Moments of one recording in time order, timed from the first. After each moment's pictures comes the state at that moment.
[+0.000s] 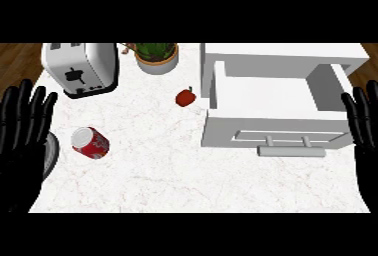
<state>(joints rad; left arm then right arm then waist) 0.01 0.12 0.00 -2.10 0.04 0.02 0.02 0.02 -0.18 0.01 -2.10 -0.03 -0.04 -0.03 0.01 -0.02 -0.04</state>
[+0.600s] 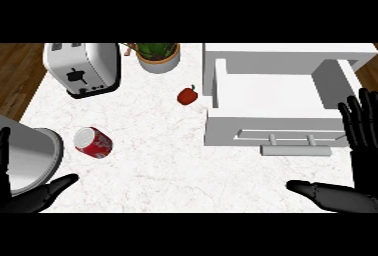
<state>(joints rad) 0.17 0.04 0.16 -2.12 -0.04 0.24 0.20 0.06 -0.14 -0.03 -2.06 -0.06 -0.09 0.13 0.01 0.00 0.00</state>
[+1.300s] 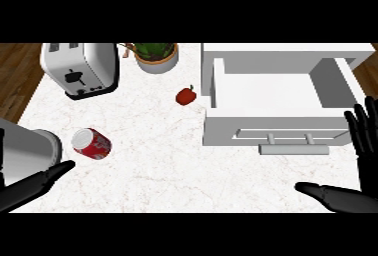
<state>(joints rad) 0.12 0.04 0.20 -2.11 -0.08 0.29 0.35 0.10 -0.12 -0.10 -2.05 -0.08 -0.06 0.15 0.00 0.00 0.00</state>
